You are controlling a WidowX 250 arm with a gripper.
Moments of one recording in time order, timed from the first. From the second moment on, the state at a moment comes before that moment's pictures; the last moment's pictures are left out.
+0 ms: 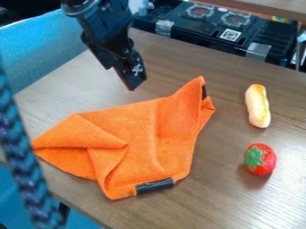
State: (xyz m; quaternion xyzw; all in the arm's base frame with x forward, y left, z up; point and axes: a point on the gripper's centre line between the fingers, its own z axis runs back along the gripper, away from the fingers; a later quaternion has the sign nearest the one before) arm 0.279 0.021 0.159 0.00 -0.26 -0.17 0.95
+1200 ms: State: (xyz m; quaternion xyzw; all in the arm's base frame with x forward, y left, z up) arm 0.239 -0.020 0.086 0.07 -0.22 -0.27 0.93
